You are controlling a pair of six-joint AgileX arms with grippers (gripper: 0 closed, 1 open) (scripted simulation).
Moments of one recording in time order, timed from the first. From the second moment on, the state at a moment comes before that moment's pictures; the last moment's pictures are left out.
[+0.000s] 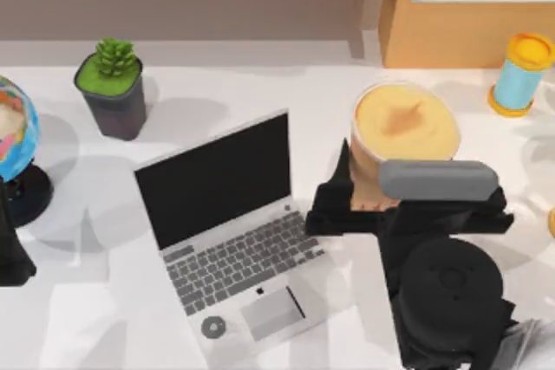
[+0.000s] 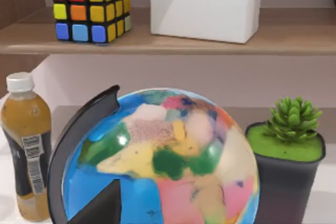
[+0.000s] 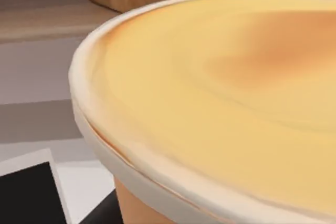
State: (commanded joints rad) left arm 0.00 0.00 0.00 0.00 0.00 0.00; right arm 1.01 1.75 0.44 1.22 0.96 0.19
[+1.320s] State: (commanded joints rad) left arm 0.00 0.00 0.00 0.00 0.00 0.00; right arm 1.20 1.67 0.41 0.96 1.21 0.30
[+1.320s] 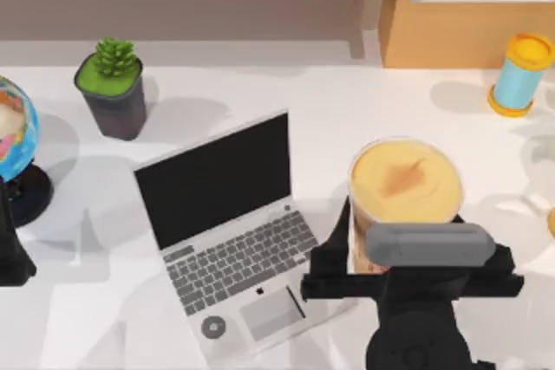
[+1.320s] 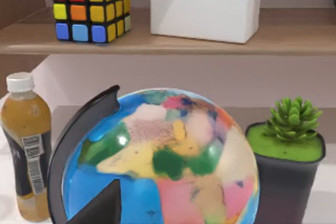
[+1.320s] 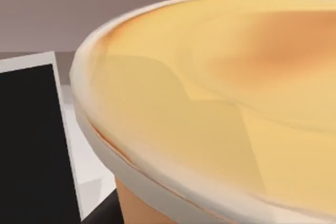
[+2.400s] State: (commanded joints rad) left arm 0.00 0.00 0.00 0.00 0.00 0.00; right arm 1.20 1.84 0.38 1.14 1.22 0.30
